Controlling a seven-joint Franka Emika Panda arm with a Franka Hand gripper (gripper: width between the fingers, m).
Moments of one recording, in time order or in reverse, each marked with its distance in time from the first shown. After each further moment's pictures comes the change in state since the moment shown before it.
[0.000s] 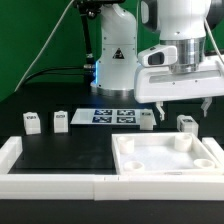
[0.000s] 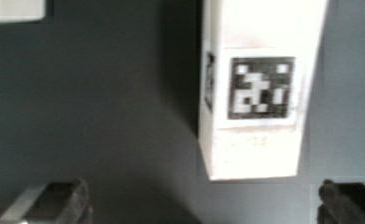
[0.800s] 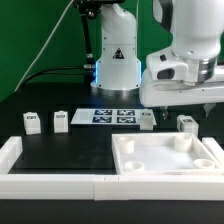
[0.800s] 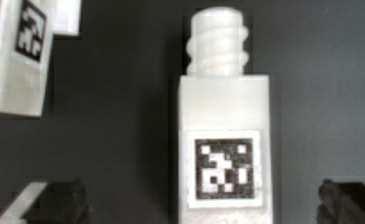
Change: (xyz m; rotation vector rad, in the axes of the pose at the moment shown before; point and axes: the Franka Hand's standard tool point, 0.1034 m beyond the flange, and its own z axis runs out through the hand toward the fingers) arm -0.017 -0.008 0.005 -0.025 -0.438 -0.010
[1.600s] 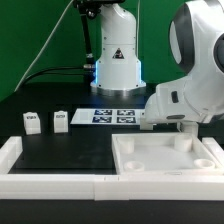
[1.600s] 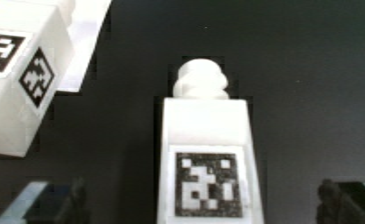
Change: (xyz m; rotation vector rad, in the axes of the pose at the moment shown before) arm 0.006 -0.007 0.016 -0.001 -0.494 -0.004
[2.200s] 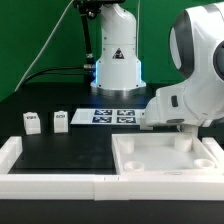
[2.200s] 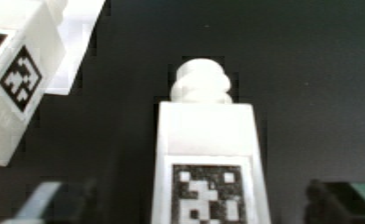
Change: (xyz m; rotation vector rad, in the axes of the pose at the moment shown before) arm 0.002 0.000 0.008 -0.002 -0.005 0.000
